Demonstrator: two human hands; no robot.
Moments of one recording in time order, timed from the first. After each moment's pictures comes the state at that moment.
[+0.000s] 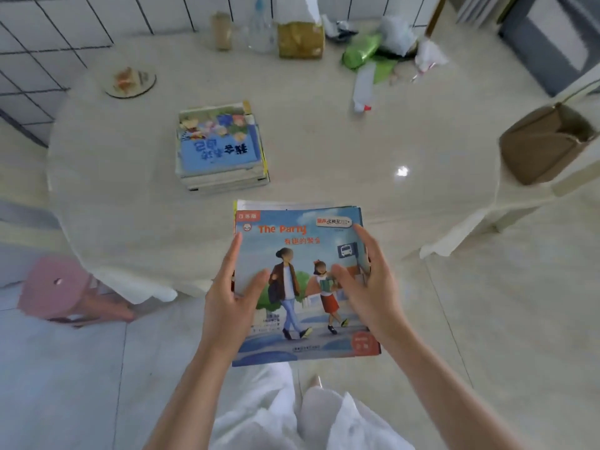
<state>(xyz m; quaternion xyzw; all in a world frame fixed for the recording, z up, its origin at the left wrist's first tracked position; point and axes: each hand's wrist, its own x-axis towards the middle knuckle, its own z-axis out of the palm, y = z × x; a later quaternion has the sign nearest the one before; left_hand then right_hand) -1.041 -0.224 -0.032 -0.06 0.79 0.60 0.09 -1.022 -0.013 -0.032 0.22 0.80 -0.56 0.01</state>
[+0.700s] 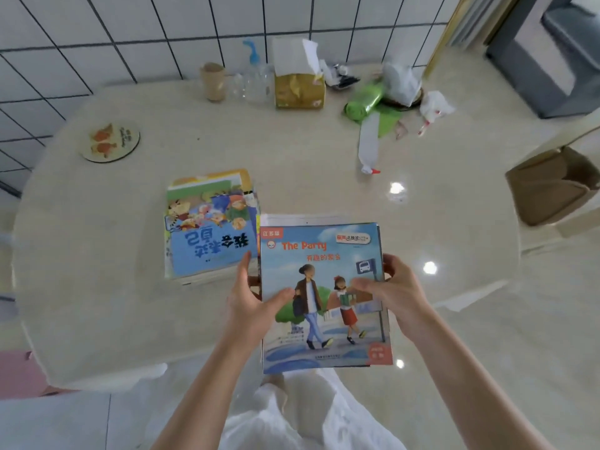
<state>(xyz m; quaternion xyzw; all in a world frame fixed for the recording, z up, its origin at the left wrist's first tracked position) -1.260 -0.192 -0.063 -0.10 0.80 0.57 0.17 -1.229 0.048 -0.024 0.36 0.70 -0.61 0.09</state>
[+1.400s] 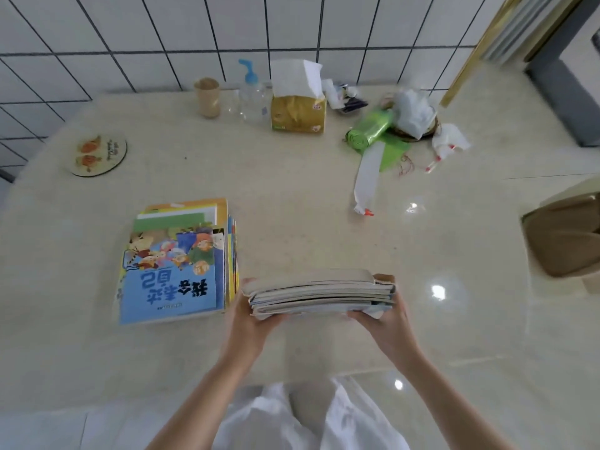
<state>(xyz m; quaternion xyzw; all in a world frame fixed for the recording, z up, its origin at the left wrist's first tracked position) -1.325 -0.100 -0.098 -0.09 0.79 0.60 0.07 -1.296 0.153 -0.092 0.11 0.84 -0.53 -0.02</state>
